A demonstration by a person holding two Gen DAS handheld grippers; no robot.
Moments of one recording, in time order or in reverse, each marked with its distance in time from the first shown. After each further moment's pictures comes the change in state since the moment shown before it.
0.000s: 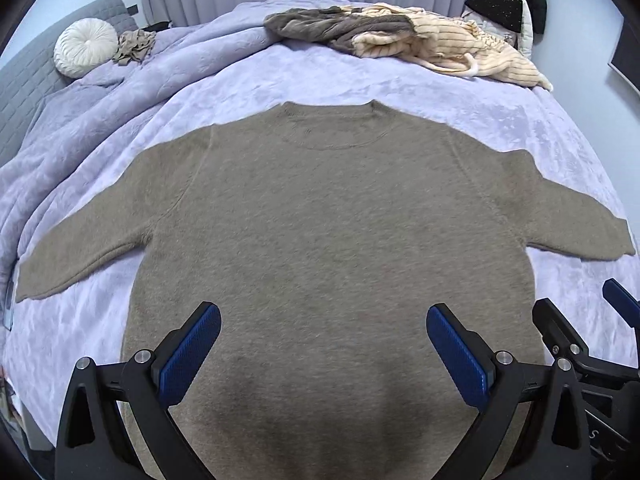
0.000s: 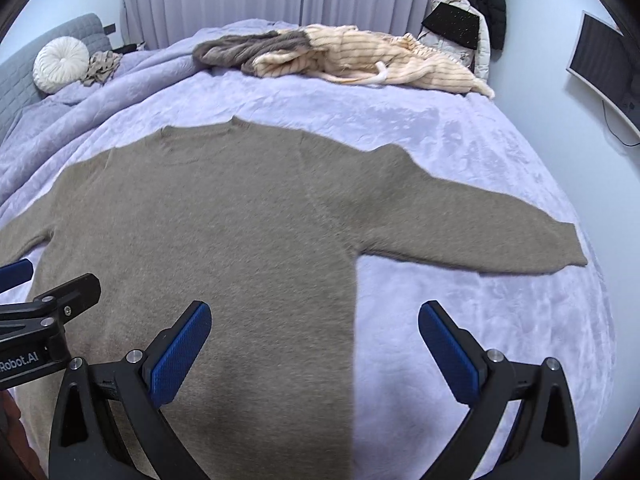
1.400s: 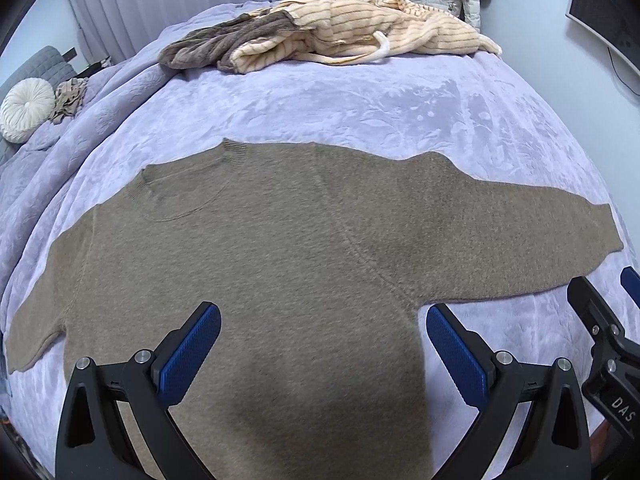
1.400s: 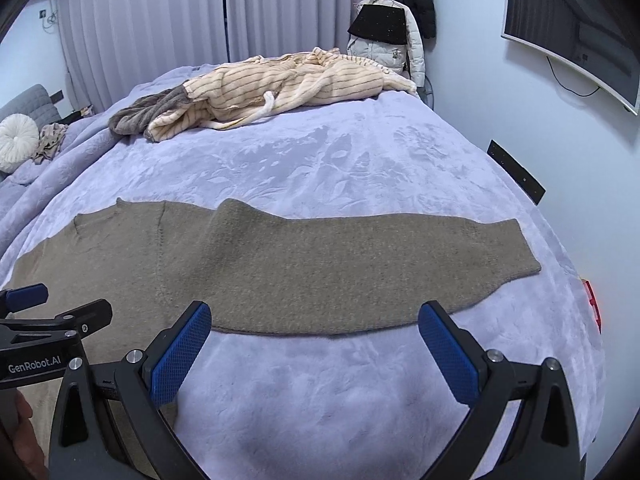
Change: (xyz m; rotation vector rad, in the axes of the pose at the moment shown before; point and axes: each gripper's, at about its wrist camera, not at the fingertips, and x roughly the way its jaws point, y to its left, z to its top) left arm 0.039 -0.160 0.061 0.164 0.021 -0.038; right arm 0.025 -0.172 0.029 0.200 -0.075 -0.065
